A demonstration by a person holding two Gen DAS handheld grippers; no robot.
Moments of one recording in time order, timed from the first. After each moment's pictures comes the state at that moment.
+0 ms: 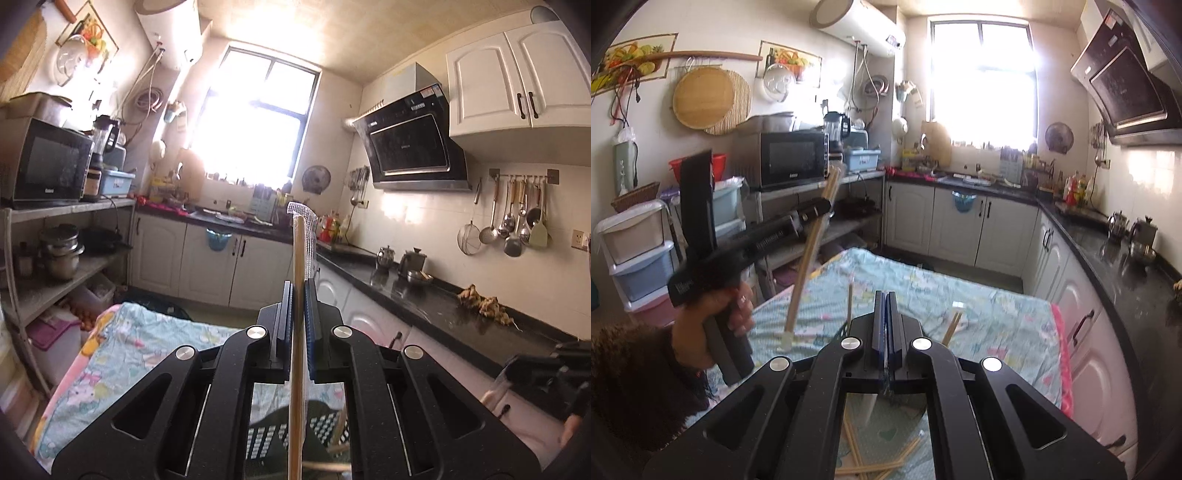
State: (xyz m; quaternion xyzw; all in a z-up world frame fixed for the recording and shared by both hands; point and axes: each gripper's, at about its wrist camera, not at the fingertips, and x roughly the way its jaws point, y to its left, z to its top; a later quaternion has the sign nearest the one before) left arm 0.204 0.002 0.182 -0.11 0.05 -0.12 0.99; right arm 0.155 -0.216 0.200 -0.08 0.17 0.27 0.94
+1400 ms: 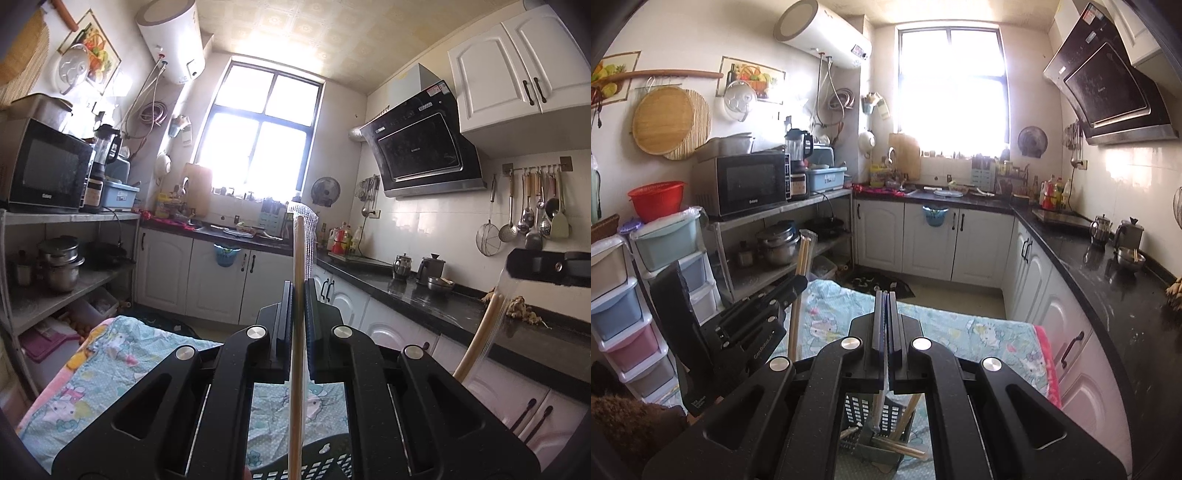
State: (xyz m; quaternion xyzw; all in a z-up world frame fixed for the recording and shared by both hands) left arm 0.261 -0.016 0.142 -0.09 0.02 -0.09 0.99; right arm 0.250 -0.204 0.209 -0.05 0.17 0.22 0.96
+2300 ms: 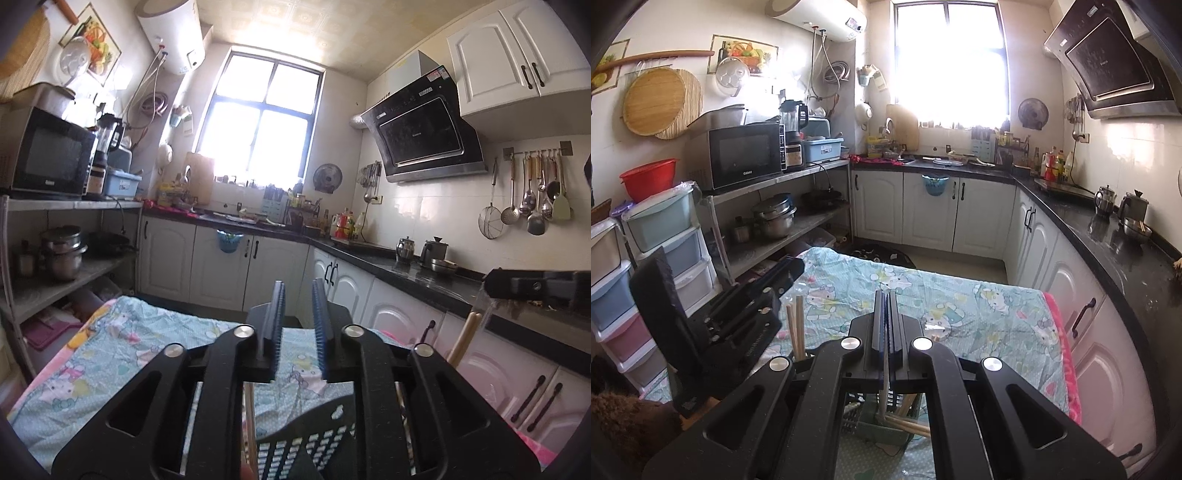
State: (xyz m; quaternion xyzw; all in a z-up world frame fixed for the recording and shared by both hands) left arm 0.255 -0.011 0.104 -0.09 0.04 -0.09 0.99; right arm 0.261 -0.193 0.161 -0.05 0.22 0.21 0.95
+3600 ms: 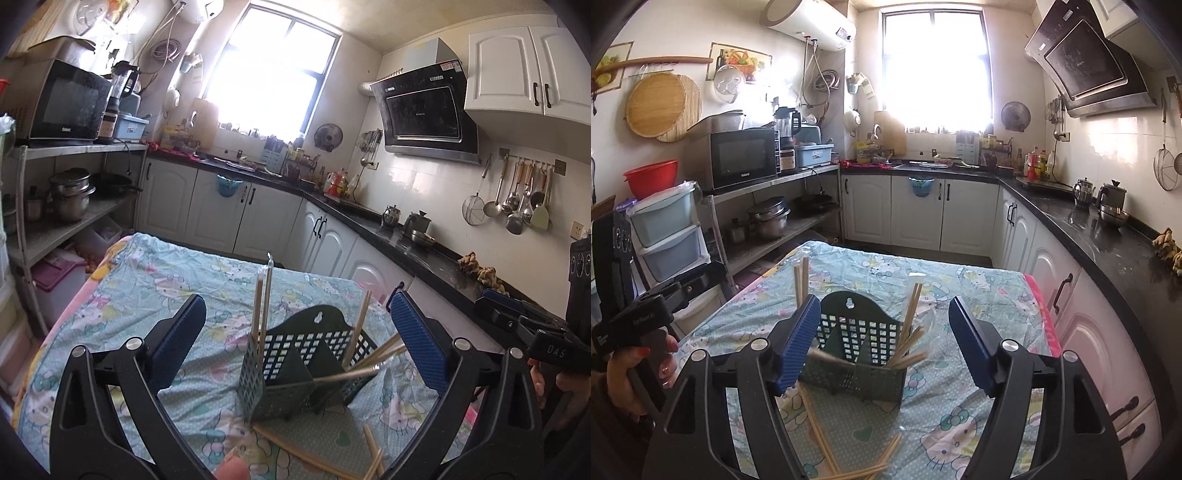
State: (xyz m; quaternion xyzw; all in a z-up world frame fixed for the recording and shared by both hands) left arm 0.164 0.026 0.115 -0.14 0.15 -0.12 0.97; right arm 0.180 -0.226 0.139 -0.04 0.20 0.19 0.96
